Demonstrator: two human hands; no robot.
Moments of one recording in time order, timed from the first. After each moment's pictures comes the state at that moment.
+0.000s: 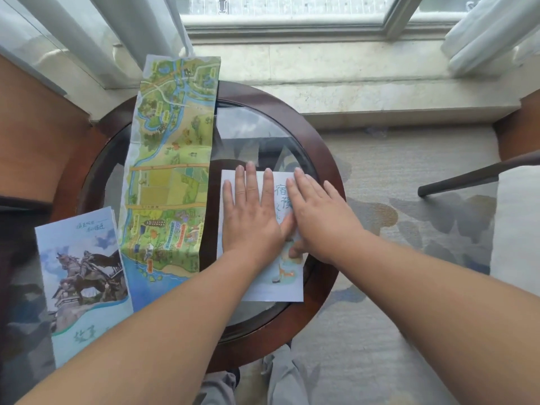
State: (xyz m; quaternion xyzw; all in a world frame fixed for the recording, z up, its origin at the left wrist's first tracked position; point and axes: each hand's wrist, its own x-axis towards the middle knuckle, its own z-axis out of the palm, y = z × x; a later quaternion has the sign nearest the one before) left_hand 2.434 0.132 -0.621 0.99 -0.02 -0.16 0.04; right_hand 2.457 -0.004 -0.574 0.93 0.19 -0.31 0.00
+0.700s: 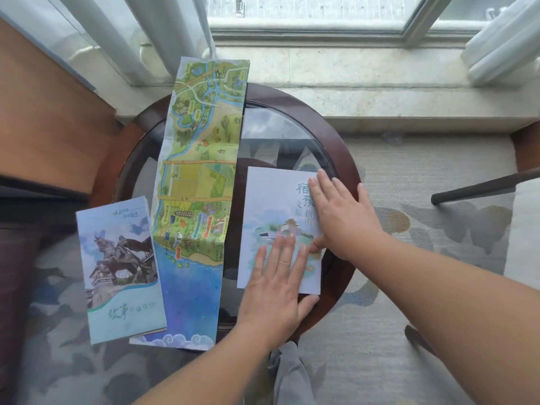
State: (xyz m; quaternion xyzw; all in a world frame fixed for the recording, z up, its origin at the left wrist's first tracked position) left_hand 2.319 0.137 -0.601 0.95 -0.16 -0.25 0.05; right_hand 2.452 0.000 -0.567 0.94 0.15 -0.31 0.04
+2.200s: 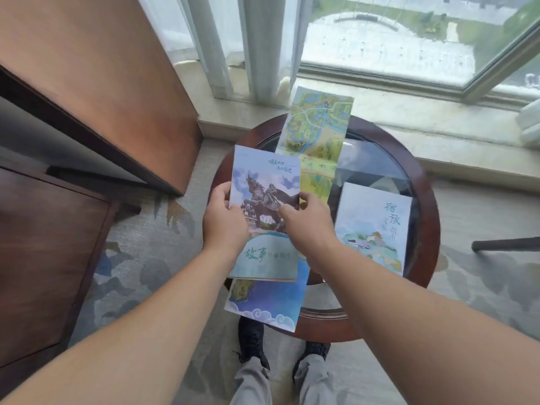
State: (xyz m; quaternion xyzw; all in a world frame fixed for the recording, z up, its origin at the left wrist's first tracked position) left_hand 2.369 0.353 -0.511 0.73 0.42 0.00 0.54; right_hand 2.406 0.226 -0.502 0.80 -0.18 -0.28 -0.50
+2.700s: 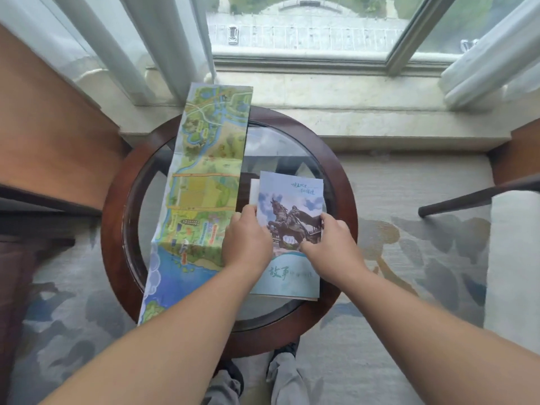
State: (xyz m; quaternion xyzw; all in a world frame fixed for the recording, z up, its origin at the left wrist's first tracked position) left_hand 2.408 0.172 -0.565 0.90 0.24 -0.18 0.31; right_hand 2.409 0.025 -0.543 0.90 -0.17 -0.28 -0.30
